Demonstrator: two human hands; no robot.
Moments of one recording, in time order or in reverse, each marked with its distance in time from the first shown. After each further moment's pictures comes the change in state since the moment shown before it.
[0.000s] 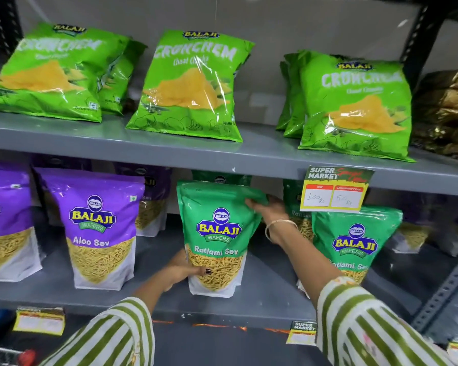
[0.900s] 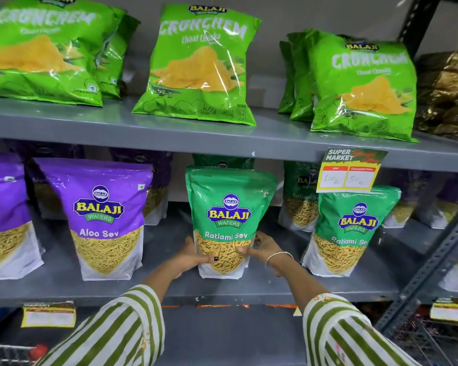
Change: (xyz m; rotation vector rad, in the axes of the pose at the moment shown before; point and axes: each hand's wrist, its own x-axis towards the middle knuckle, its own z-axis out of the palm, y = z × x) left_hand -0.004 0.001 -0.009 0.213 -0.014 -0.114; right_hand -0.038 0.103 0.008 -0.307 -0.211 0.147
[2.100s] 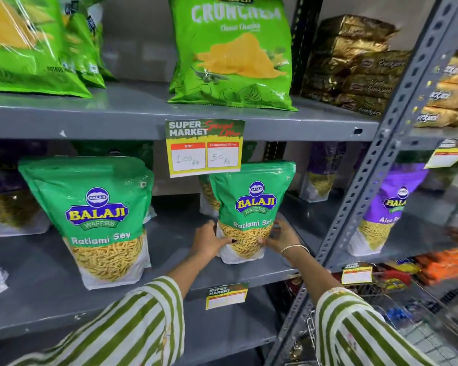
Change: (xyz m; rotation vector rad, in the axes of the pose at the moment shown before) left_hand 0.074 0.108 0.250 0.227 0.175 0.250; right_hand -0.037 0.094 -0.240 -0.017 0.351 0.102
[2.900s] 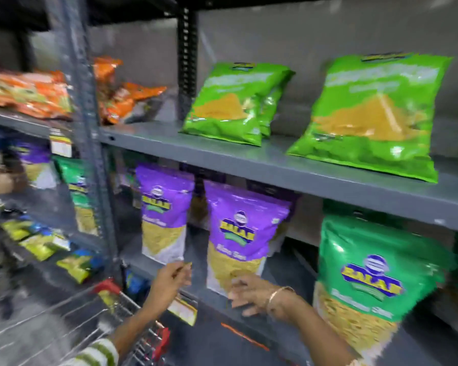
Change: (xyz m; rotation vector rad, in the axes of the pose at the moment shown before) left_hand -0.205 -0.266 -0.418 -0.164 0.622 -0.302; right_hand -0.145 -0.188 0.436 -0.243 -1.195 -0.084
